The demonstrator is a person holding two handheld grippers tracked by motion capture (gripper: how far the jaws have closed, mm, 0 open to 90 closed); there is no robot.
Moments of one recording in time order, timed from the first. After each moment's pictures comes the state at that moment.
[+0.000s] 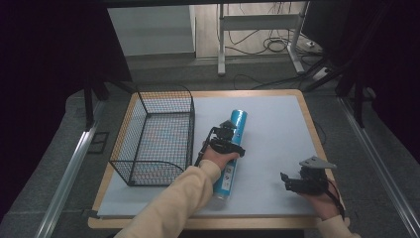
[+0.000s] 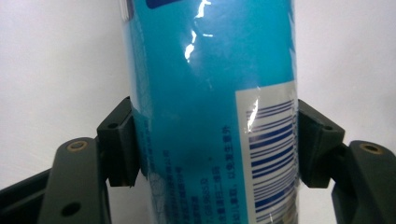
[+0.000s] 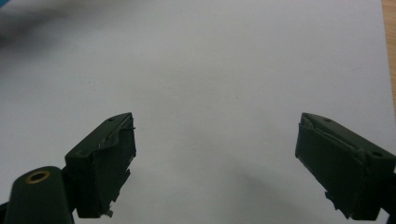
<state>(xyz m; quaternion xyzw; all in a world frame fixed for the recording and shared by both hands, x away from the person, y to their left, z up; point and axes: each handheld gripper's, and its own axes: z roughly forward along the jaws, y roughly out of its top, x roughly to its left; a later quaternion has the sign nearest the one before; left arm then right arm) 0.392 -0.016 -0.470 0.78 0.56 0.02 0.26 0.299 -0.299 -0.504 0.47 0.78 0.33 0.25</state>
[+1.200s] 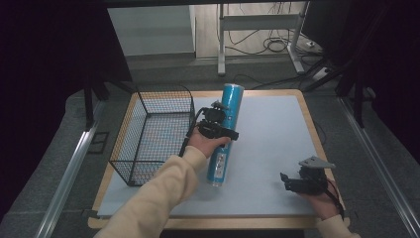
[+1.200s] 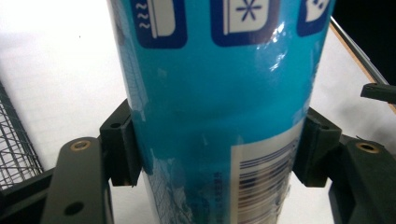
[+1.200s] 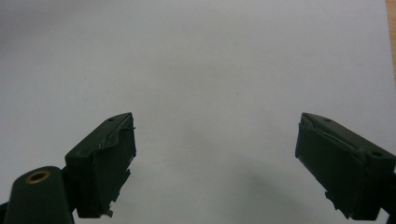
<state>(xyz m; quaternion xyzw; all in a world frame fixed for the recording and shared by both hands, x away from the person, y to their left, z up) 0.387 0.017 -0.394 0.80 0.51 0.06 0.32 0.301 -0.299 -0.507 0.47 0.78 0.33 0.25</state>
